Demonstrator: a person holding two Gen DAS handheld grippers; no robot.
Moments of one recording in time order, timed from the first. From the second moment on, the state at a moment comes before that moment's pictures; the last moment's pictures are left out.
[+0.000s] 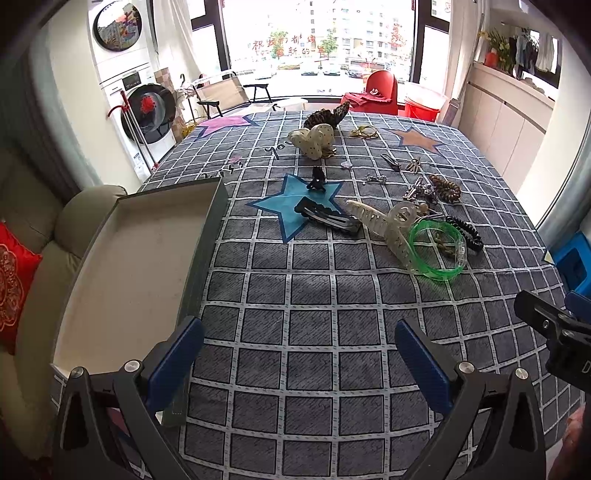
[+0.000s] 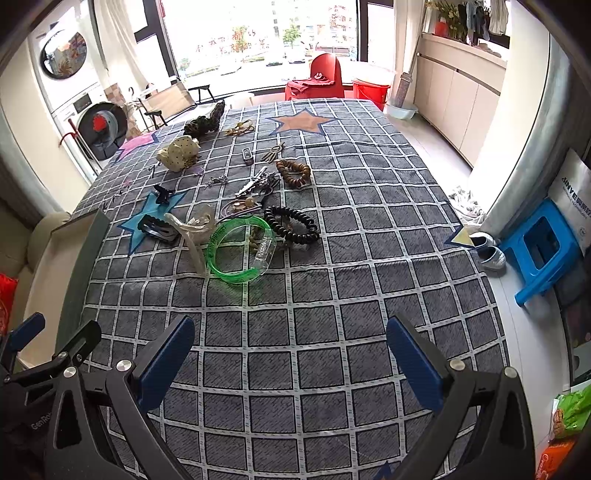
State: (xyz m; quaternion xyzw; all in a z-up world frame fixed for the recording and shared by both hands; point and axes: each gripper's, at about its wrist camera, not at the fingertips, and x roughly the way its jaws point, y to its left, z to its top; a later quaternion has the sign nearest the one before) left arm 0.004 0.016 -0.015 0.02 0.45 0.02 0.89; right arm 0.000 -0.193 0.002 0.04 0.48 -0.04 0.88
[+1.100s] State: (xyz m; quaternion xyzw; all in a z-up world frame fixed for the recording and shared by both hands) left arm 0.121 -0.029 -0.066 -0.07 0.51 -0.10 0.85; right arm 0.073 -0.240 -0.063 -0.03 0.50 0.00 0.87
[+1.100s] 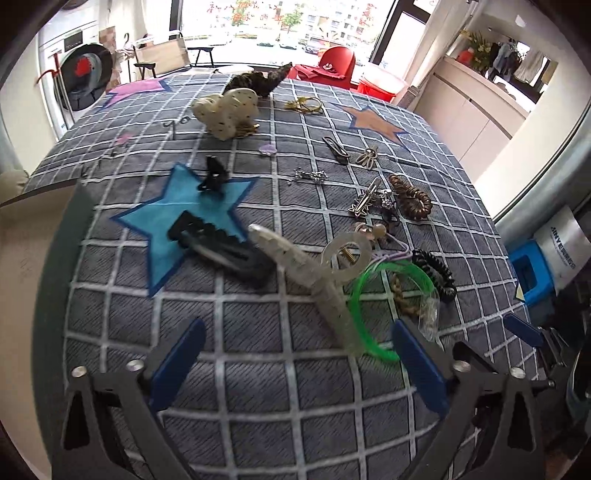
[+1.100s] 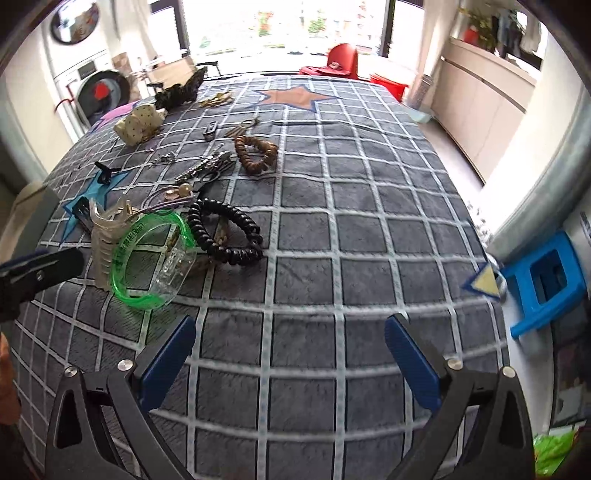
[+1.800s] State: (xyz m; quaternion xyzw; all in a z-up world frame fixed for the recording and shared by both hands) left arm 0.138 -0.034 -0.077 -0.07 0.52 -0.10 0.85; right arm 0.112 -0.206 -0.072 -0.10 0.46 0.08 0.88
